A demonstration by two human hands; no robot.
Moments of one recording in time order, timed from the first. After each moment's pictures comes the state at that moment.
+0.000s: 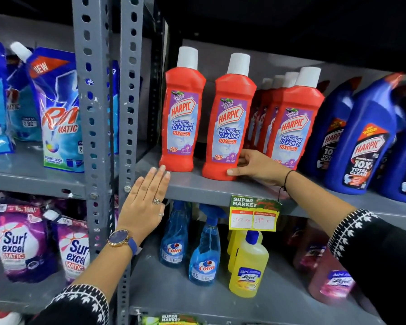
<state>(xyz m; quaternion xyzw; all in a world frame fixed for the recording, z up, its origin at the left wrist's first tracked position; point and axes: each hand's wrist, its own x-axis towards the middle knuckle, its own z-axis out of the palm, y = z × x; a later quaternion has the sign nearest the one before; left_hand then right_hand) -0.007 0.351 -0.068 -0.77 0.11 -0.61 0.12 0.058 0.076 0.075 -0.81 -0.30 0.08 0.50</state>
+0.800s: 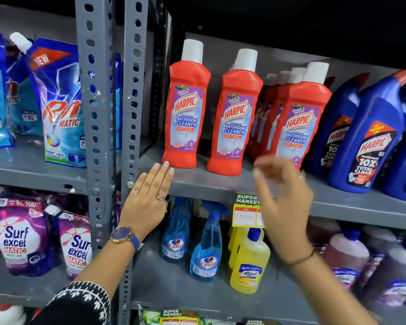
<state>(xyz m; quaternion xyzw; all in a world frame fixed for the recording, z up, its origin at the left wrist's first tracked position) -0.007 0.351 -0.069 -0.77 0.12 -0.62 0.12 -0.084 0.096 0.037 -0.72 -0.26 -0.51 0.40</state>
